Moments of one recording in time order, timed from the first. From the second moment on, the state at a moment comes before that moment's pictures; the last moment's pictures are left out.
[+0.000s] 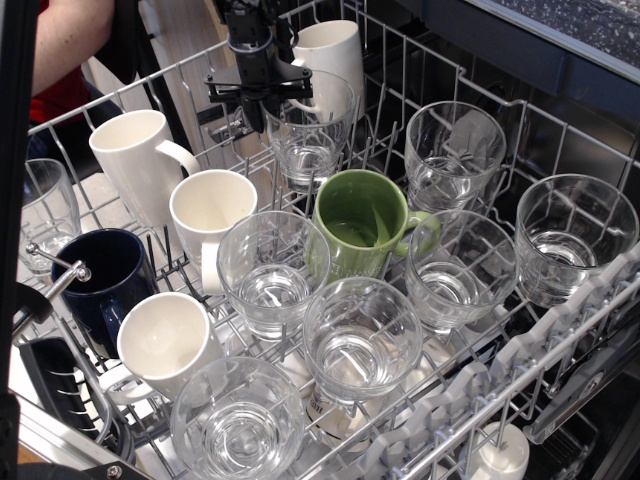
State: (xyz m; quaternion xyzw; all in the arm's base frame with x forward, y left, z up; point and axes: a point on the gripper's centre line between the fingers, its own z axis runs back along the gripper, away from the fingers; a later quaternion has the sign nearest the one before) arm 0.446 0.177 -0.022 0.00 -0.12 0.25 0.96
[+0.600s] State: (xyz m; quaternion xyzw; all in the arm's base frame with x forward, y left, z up) arm 0.449 0.177 0.036 -0.09 -0.08 0.22 0.97
